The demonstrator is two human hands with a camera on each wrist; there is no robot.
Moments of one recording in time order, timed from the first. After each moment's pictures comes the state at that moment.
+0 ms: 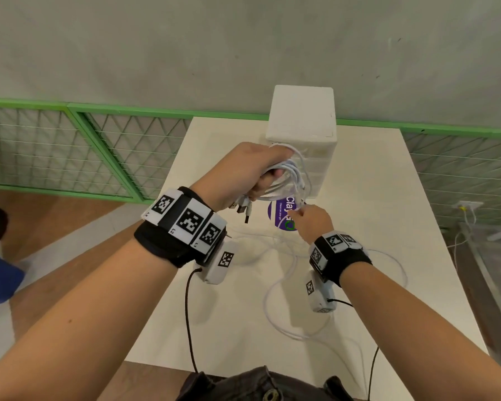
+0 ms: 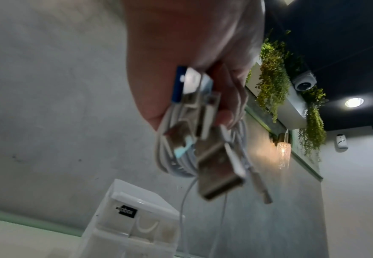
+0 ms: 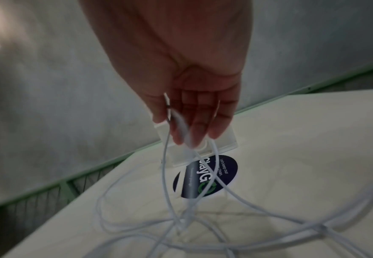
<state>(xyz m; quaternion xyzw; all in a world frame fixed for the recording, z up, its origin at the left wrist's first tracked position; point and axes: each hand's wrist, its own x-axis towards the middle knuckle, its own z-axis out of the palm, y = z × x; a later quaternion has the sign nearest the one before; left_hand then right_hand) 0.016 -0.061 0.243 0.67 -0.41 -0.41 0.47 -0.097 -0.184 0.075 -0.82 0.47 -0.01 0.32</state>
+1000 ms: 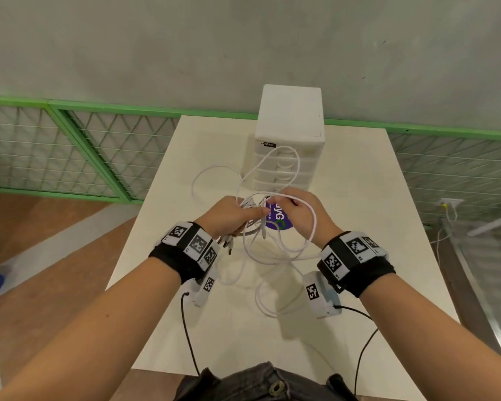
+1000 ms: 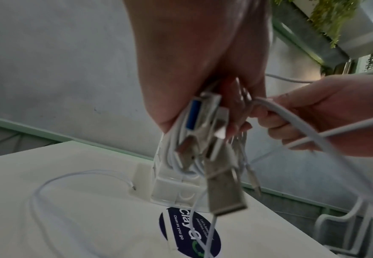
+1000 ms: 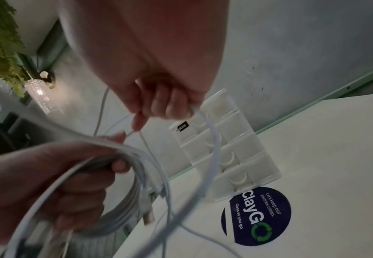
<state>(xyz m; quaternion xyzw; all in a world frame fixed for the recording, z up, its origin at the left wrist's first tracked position) 0.036 -0.064 0.126 0.74 -0.33 -0.43 0.38 -0.107 -0.167 0.127 -0.80 0.33 -0.19 0.47</state>
